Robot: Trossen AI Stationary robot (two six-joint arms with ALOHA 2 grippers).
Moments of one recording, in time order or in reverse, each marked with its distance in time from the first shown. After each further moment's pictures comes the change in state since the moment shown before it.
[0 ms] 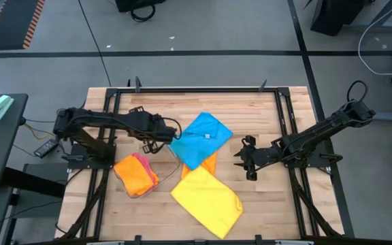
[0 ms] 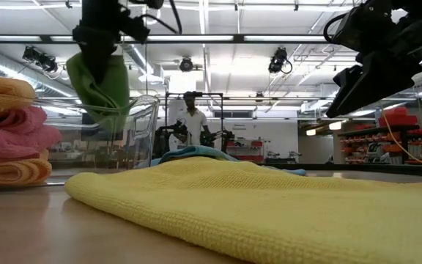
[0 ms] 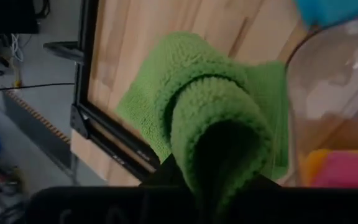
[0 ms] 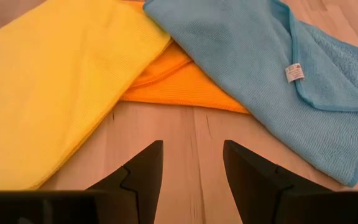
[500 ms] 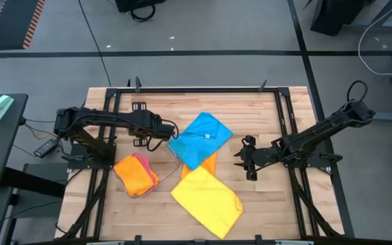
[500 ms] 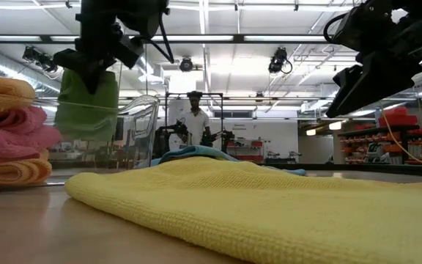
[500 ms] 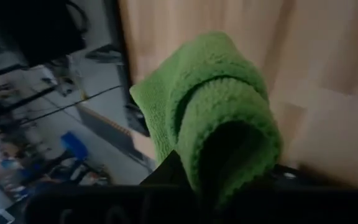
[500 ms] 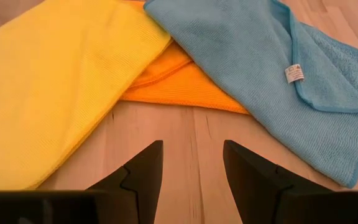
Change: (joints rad) left arm 0.081 0.000 -0.125 -0.001 -0.164 0.313; right arm 0.000 0.000 0.000 0.000 0.000 -0.008
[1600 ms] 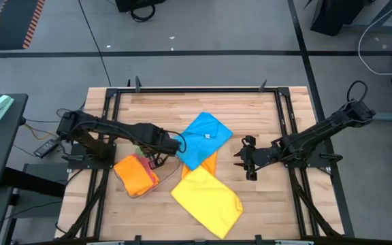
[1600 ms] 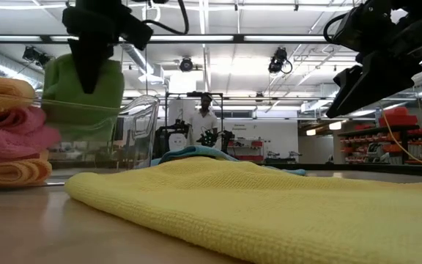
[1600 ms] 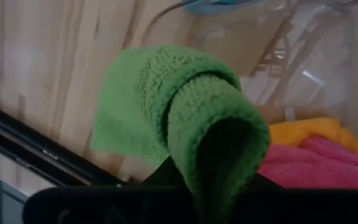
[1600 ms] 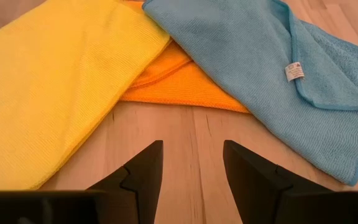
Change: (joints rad) left arm -0.197 0.056 0.097 0.145 0.439 -0.435; right arm 0.000 0.000 0.000 -0.001 0.000 0.015
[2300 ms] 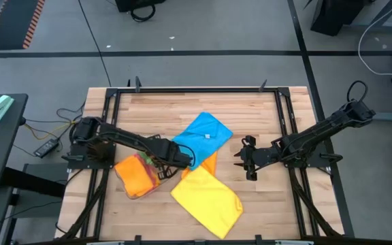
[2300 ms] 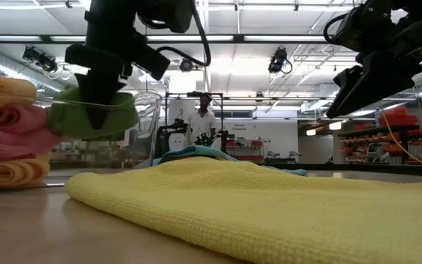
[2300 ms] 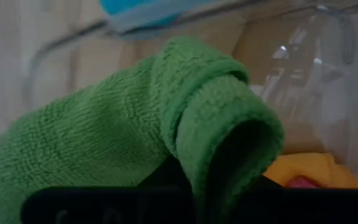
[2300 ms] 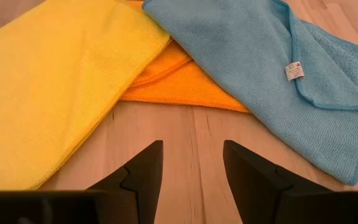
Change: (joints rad) left arm -0.069 0.202 0.000 0.146 0.014 0.017; right arm 0.000 0.000 0.000 -0.001 -0.001 0.000
